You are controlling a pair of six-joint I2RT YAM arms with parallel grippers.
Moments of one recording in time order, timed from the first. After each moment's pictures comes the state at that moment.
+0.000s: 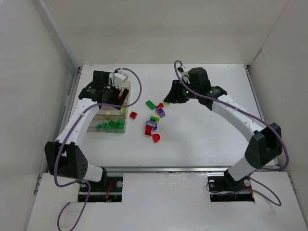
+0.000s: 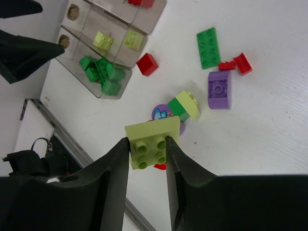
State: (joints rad) left arm -0.16 1.43 1.26 -0.73 0.05 0.31; right arm 0.52 1.57 1.36 -0.39 -0.37 0.43
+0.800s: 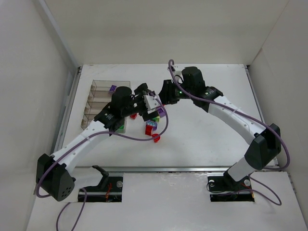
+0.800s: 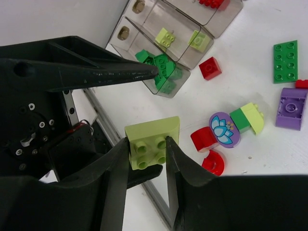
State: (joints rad) left arm -0.60 1.18 0.97 -0.12 0.38 0.65; right arm 0.62 1.57 1.43 -0.32 -0.49 0.51
